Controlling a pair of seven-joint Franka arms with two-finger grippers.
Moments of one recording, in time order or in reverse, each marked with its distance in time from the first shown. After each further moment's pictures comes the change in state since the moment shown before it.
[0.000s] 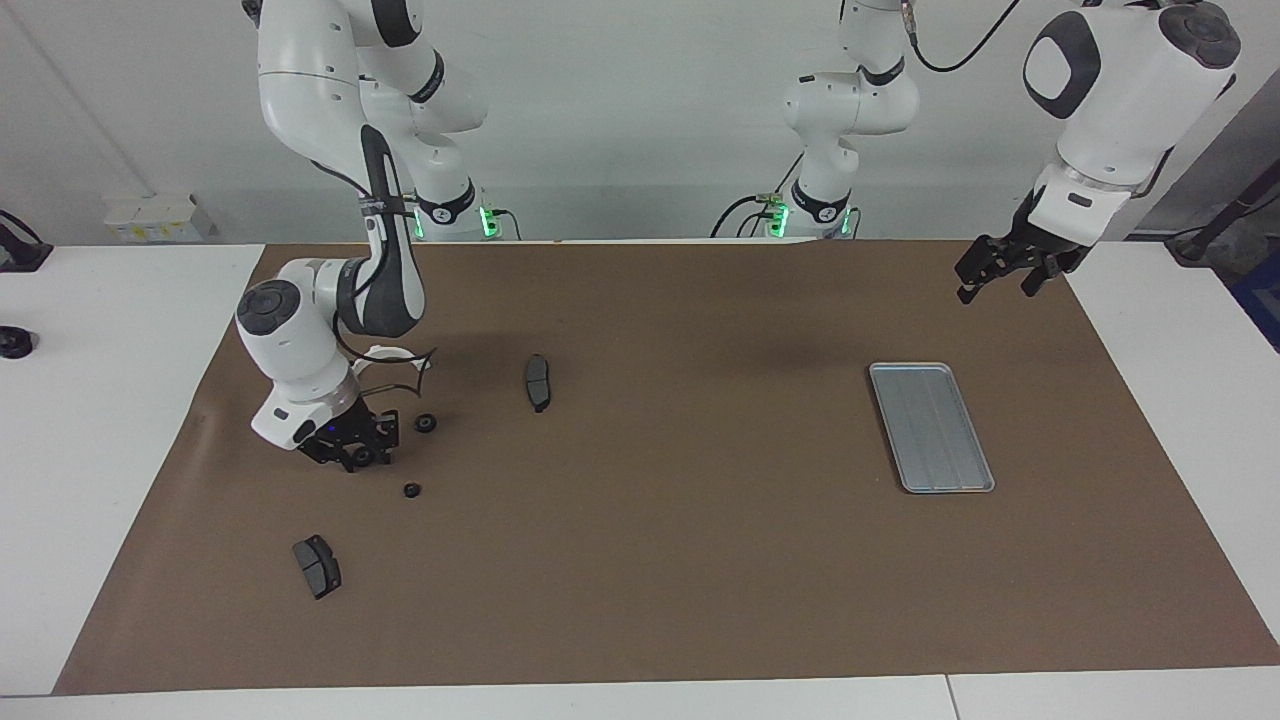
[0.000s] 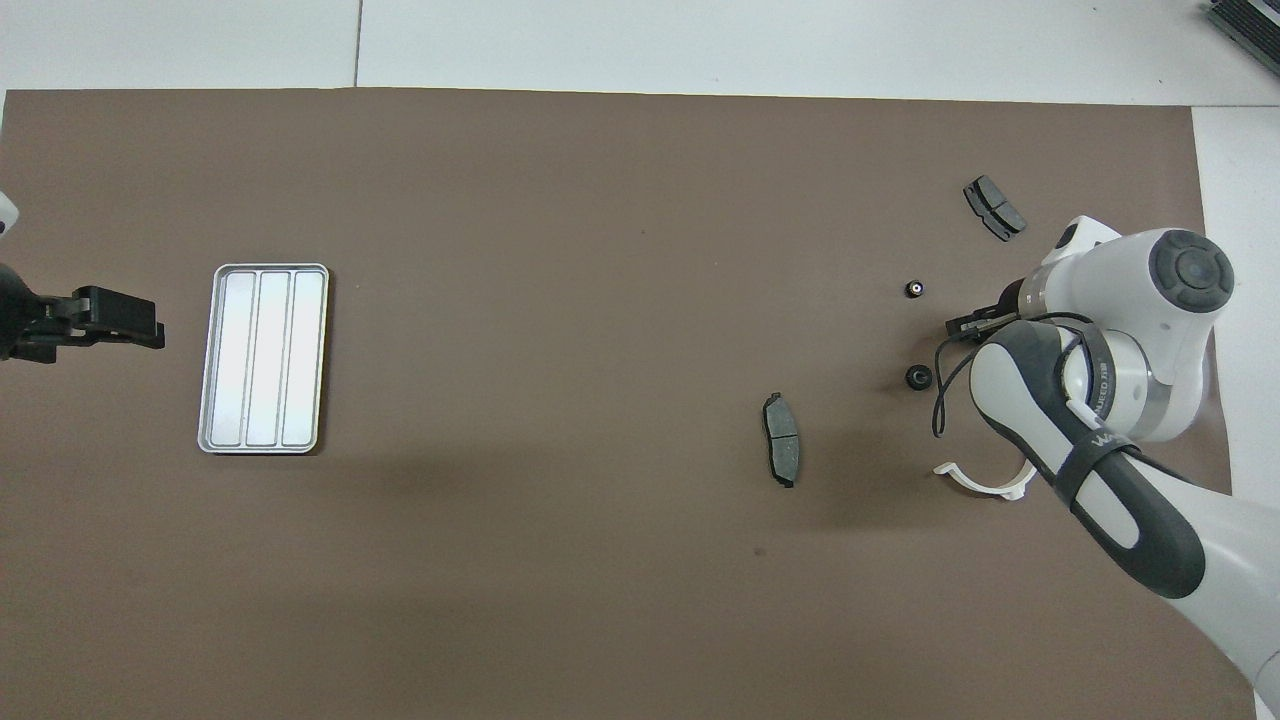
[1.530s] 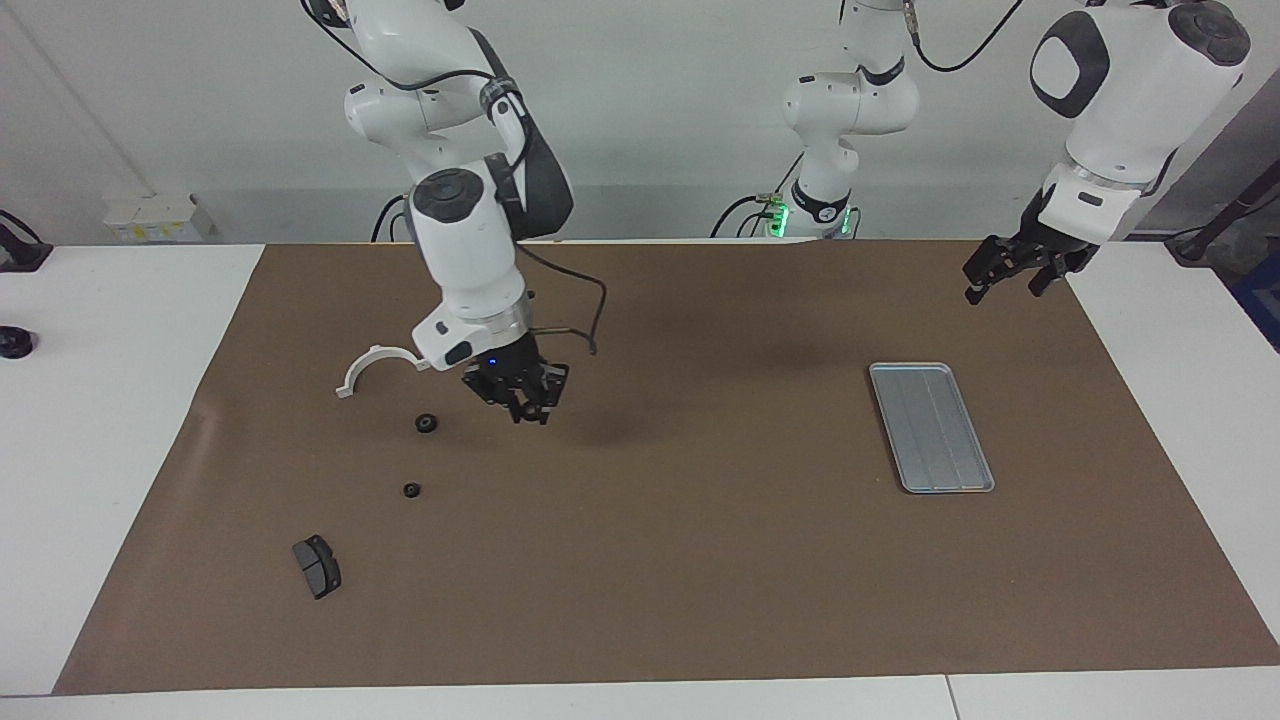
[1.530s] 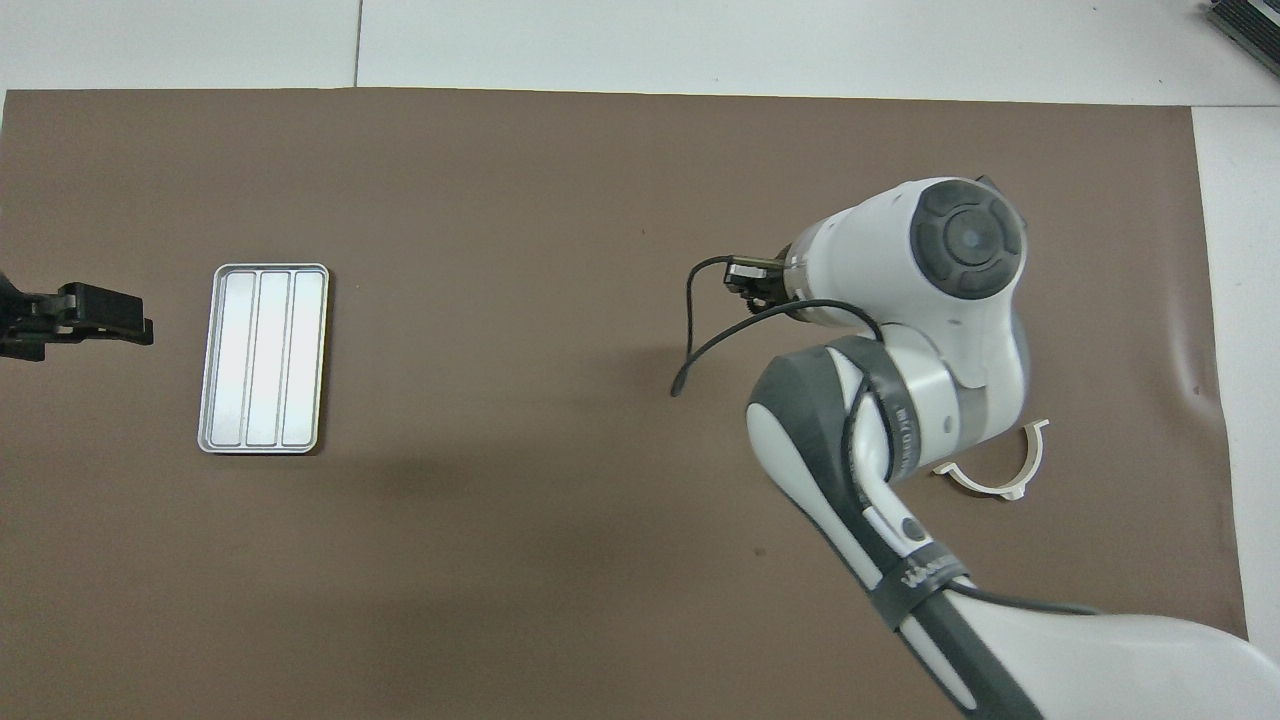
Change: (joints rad) left arm 0.012 0.000 0.004 0.000 0.000 0.015 0.001; right arm 0.449 -0.071 0.022 0.246 0.078 -0.168 0.894
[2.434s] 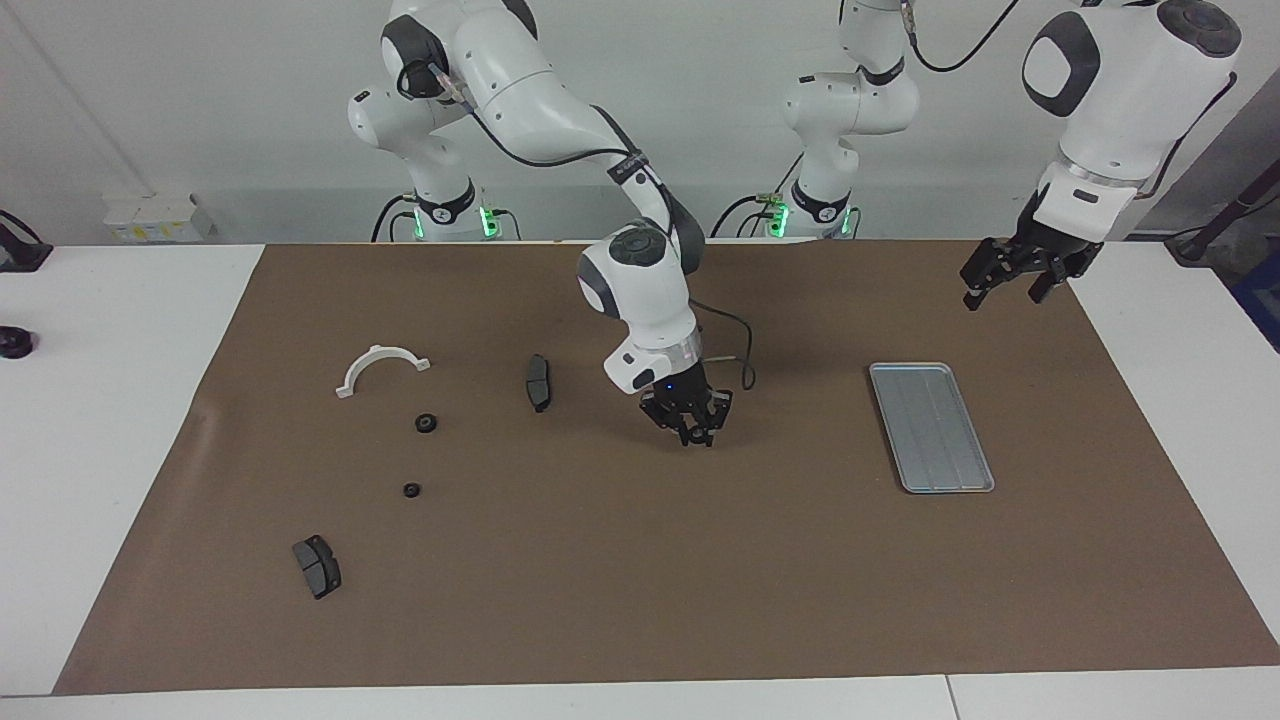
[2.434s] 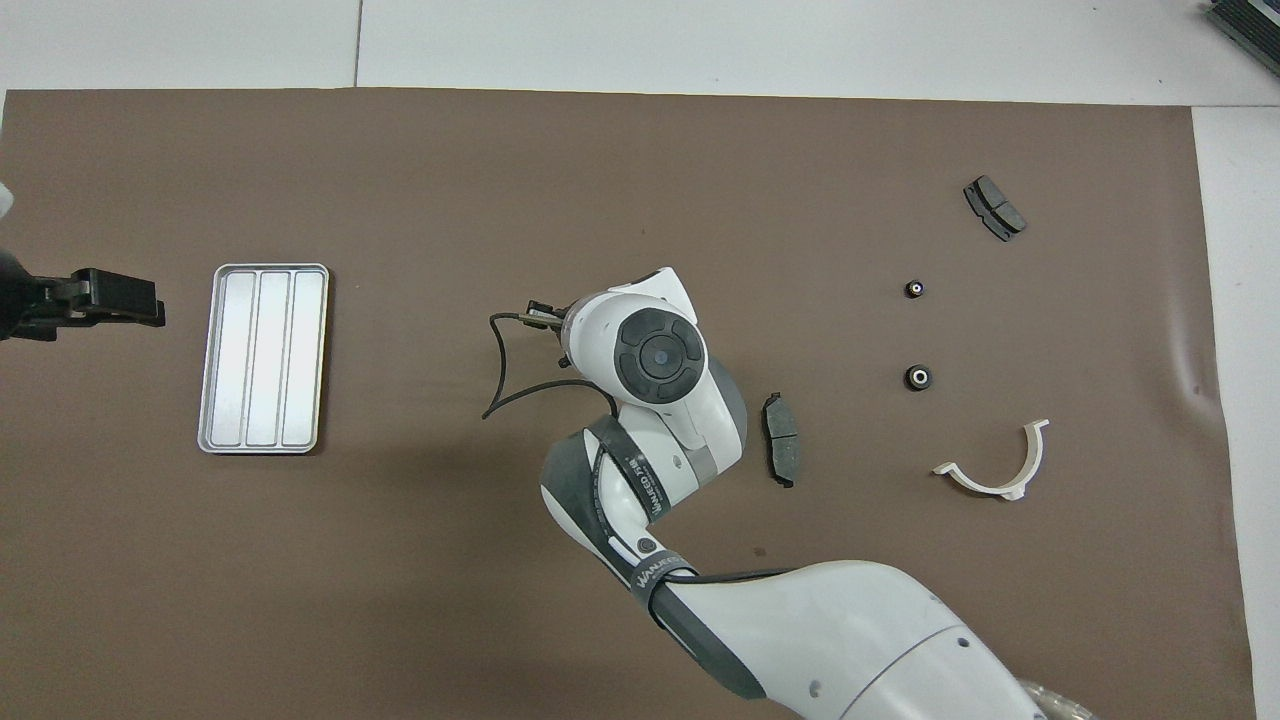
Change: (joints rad) left arm -0.008 0.000 -0.023 0.000 0.000 0.058 -0.017; right arm 0.228 0.338 0.004 0.151 0.019 0.342 0.246
